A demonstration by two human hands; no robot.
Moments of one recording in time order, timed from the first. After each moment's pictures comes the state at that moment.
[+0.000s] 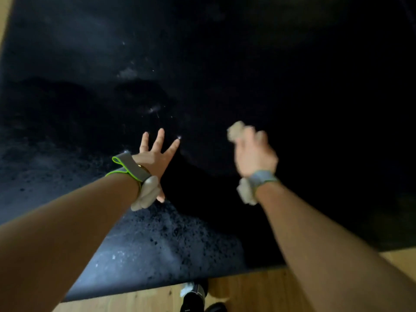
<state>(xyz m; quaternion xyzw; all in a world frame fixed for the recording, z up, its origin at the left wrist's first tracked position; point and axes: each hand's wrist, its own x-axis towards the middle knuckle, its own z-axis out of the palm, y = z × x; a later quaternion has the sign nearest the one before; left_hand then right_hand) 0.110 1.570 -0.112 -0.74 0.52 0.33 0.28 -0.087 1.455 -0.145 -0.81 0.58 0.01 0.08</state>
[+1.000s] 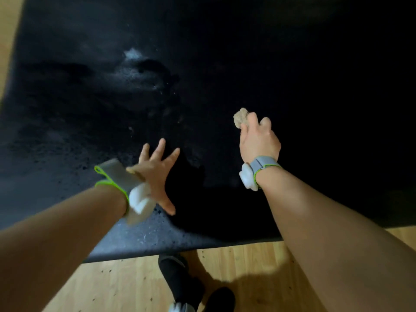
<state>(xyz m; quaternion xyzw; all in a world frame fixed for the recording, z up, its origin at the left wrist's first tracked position) 0.068 1.635 -0.105 -0.74 0.50 0.38 0.25 -0.108 1.481 -0.161 -0.81 0.58 -0.03 0.05</state>
